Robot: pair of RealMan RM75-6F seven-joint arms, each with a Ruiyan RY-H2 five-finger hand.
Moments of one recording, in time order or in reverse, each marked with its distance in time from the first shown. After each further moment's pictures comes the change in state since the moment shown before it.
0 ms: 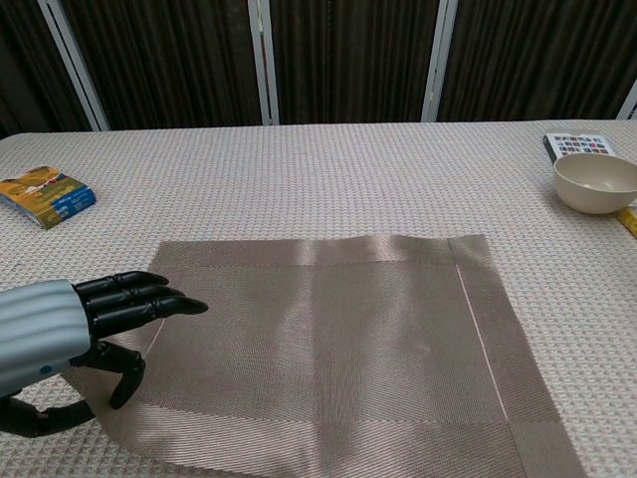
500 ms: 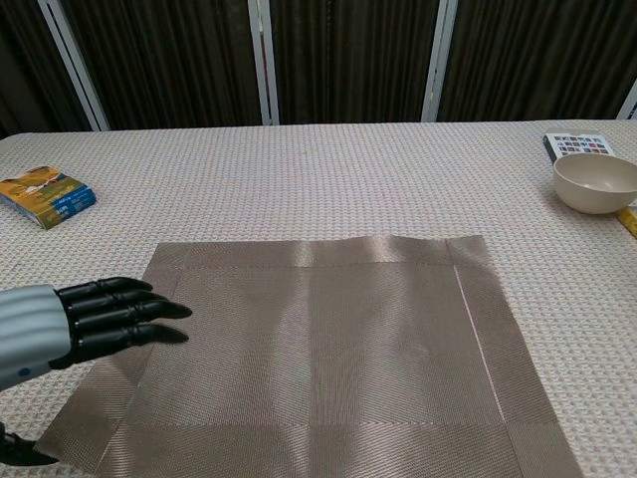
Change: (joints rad) left arm 0.018 0.045 0.014 -0.029 -0.005 0.010 -0.053; right arm -0.005 0.005 0.005 -0.005 0.000 -0.004 0.005
